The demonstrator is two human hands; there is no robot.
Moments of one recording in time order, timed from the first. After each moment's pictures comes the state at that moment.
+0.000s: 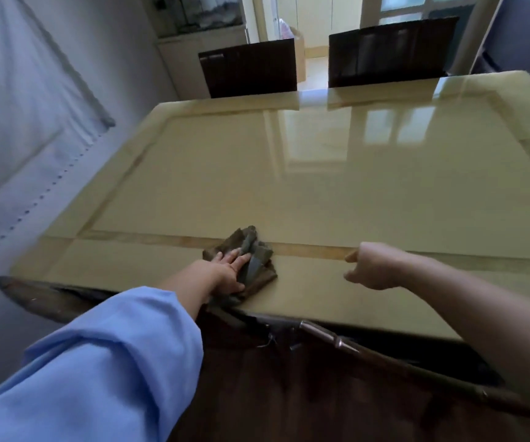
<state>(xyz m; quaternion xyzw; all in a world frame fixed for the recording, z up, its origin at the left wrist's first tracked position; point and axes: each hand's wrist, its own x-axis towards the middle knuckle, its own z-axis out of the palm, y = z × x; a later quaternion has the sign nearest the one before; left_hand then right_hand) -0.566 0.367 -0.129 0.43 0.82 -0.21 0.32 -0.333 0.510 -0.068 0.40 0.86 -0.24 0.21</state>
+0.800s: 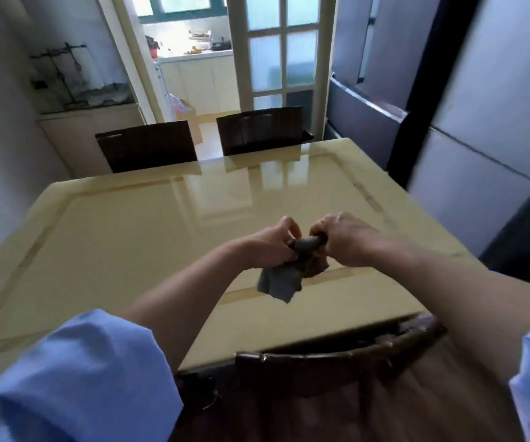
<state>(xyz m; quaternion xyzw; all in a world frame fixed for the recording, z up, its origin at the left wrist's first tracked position) -0.379 0.482 0.059 0.63 0.64 0.14 0.42 -0.223 0.505 0.086 0.48 0.85 -0.21 -0.02</state>
